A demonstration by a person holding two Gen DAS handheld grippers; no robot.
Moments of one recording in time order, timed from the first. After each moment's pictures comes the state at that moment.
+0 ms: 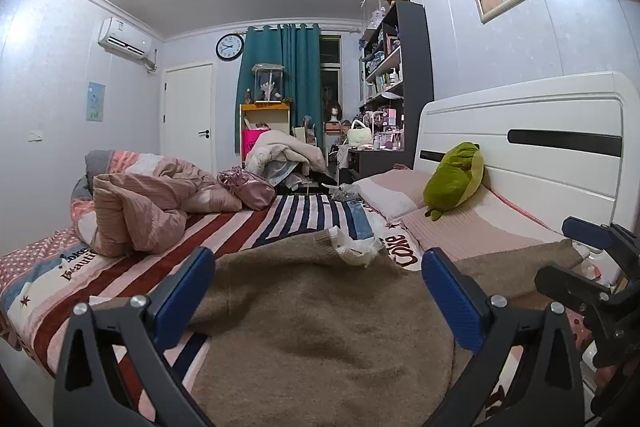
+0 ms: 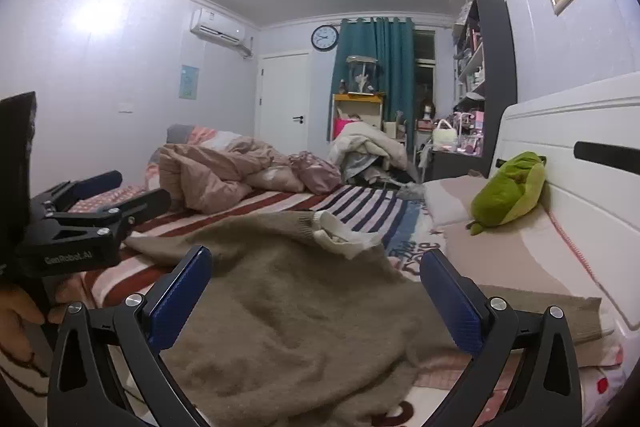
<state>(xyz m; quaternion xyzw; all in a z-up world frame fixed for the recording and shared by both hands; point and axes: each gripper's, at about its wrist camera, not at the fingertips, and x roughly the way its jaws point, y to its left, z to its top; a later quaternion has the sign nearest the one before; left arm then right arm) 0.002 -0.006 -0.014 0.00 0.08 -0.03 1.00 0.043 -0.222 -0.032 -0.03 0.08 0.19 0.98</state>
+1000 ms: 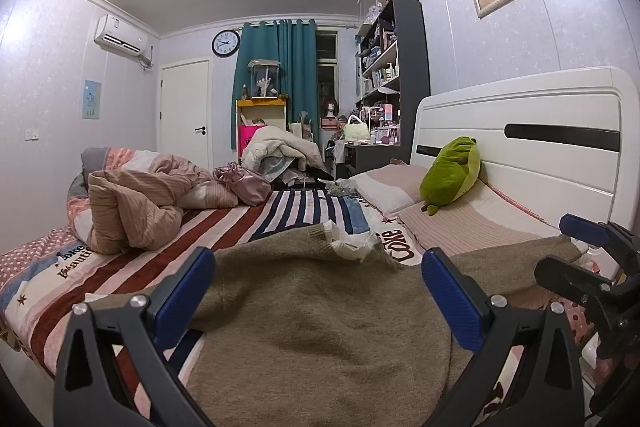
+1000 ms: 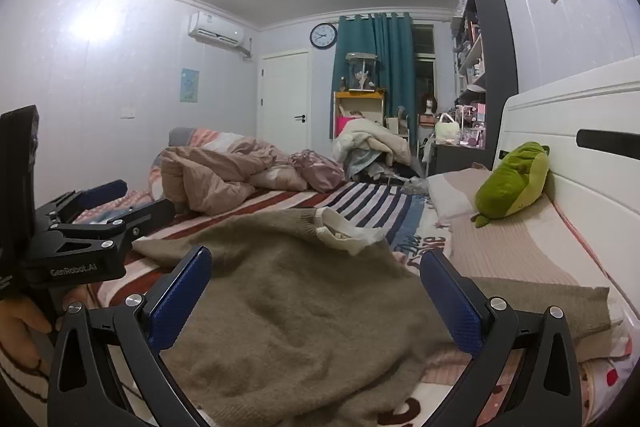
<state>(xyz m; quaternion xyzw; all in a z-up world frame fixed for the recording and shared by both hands) 0.000 -0.007 -0.015 0.00 0.09 -0.04 1.00 0.044 -0.221 -0.035 -0.02 0.08 0.19 0.98</state>
